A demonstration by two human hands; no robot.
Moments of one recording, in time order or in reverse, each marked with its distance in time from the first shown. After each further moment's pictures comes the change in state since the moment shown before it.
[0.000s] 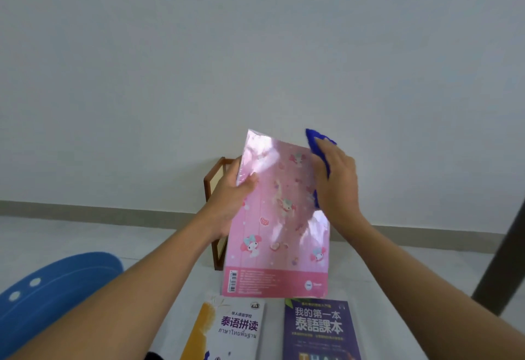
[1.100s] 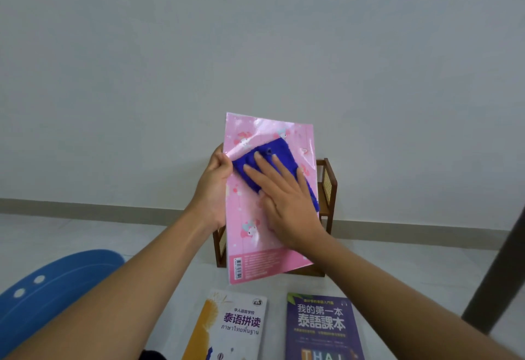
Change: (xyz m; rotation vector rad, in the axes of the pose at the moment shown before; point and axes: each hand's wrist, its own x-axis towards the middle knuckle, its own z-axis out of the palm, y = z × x) left_hand -0.003 0.021 -0.002 -0.421 0.141 0.033; right_hand -0.043 -0.031 0.041 -0.173 -0.401 -0.337
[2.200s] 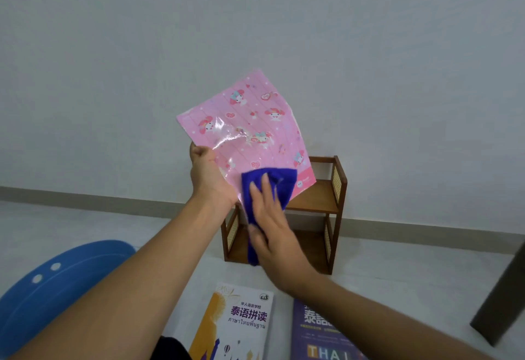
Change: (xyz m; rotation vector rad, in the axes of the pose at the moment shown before) left_hand 0.006 0.016 0.001 -0.193 0.438 0.144; right_hand -0.045 -0.043 0.023 0.456 -0.161 0.067
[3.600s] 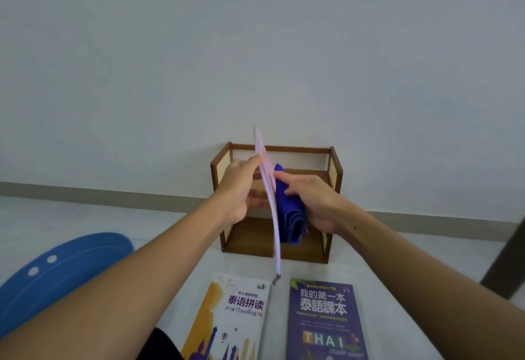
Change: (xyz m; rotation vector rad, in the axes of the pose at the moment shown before) left_hand -0.028 -0.030 0.002 0.636 -0.281 -0.323; right_hand 0.037 0.017 -0.080 0.684 -0.080 0.689
